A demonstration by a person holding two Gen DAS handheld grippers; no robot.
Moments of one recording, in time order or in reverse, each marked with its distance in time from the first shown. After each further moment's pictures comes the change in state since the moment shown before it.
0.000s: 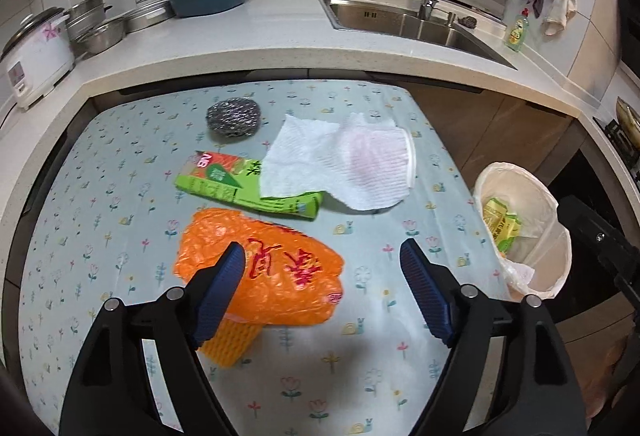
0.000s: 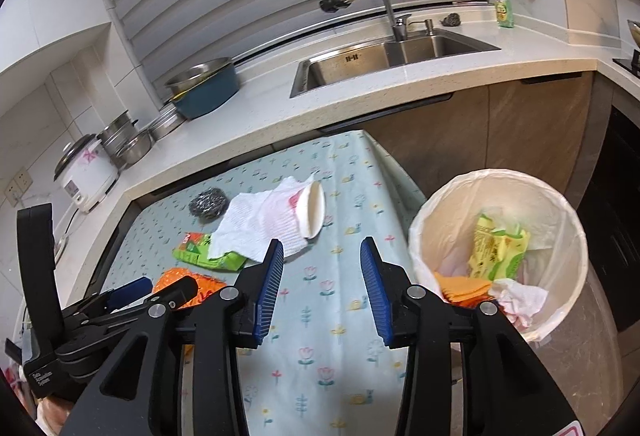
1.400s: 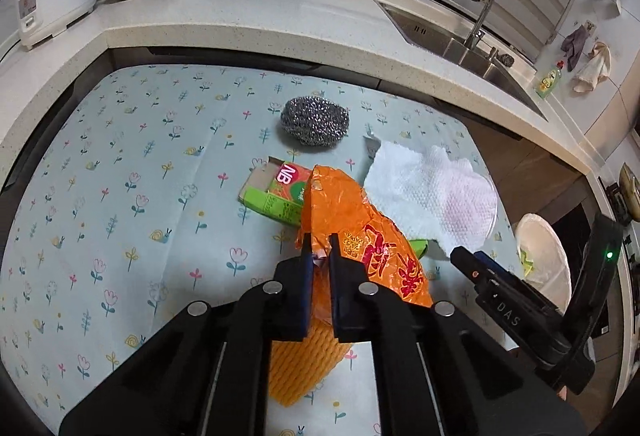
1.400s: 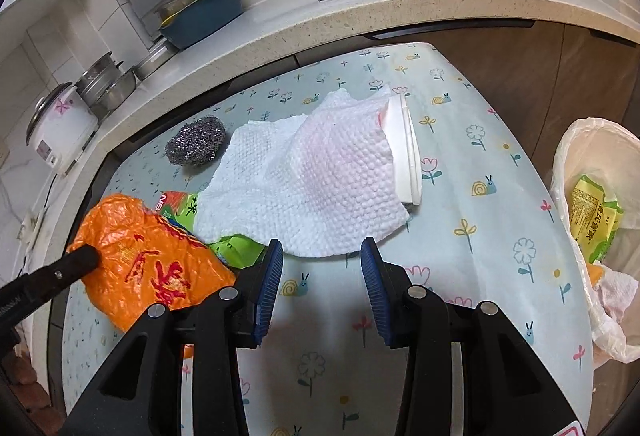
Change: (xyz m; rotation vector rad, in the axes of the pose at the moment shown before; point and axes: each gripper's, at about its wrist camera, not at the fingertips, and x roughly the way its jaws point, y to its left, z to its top) left arm 0.041 0.112 0.035 -0.184 0.021 -0.081; right arm 0.166 0.062 -0.025 -0.011 0.212 -0.002
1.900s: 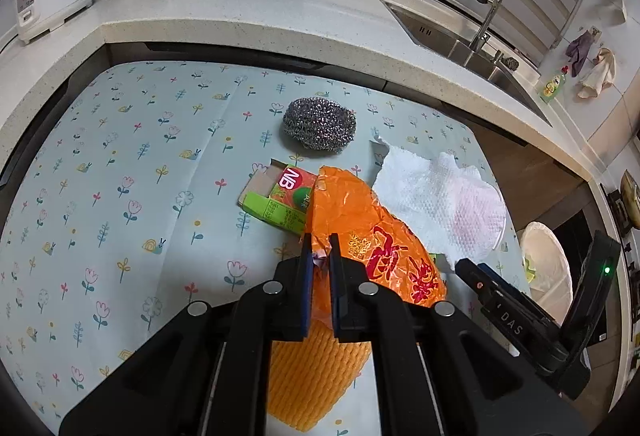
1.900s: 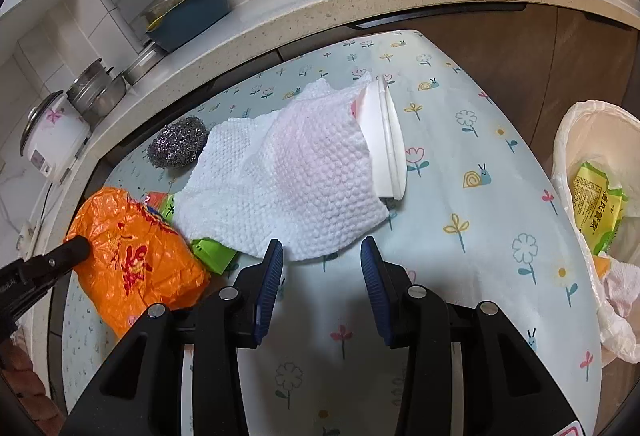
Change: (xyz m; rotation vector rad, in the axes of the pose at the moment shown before) left arm 0.017 0.001 0.001 -0.010 0.011 -0.001; right arm 0.011 -0.014 0.000 0.042 0.007 0.003
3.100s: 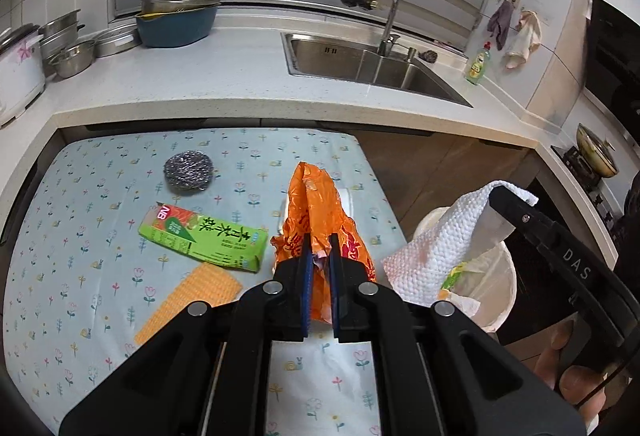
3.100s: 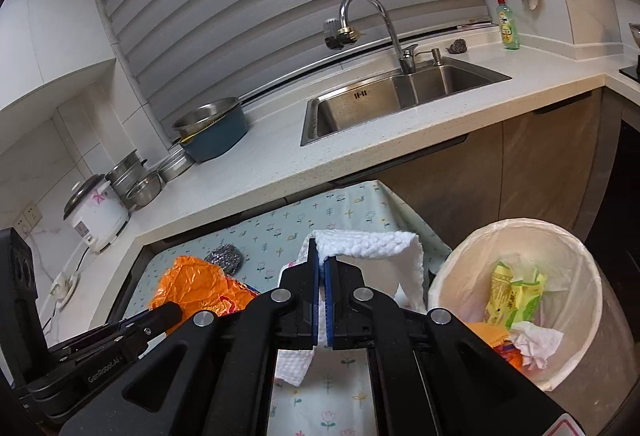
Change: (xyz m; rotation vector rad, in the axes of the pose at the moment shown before) left arm -0.079 -0.158 -0.023 0.211 -0.101 -0.105; right arm -0.190 -0.055 0.041 0.010 -0.338 0.050
